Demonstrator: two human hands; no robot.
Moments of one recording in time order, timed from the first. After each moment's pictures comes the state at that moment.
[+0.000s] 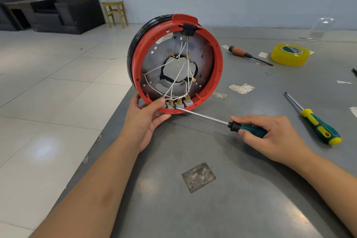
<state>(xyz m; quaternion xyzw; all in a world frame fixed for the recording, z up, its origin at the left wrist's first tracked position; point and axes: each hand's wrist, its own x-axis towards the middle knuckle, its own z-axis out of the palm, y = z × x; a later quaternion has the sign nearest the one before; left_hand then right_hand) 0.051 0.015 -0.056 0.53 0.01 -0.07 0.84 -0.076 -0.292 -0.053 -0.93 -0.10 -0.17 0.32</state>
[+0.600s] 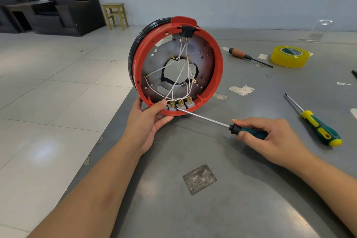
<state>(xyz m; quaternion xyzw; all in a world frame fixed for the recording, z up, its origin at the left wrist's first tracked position) 0.048 0.014 -0.061 0.55 0.01 -0.08 0.83 -0.077 -0.293 -0.062 -0.92 -0.08 -0.15 0.36</state>
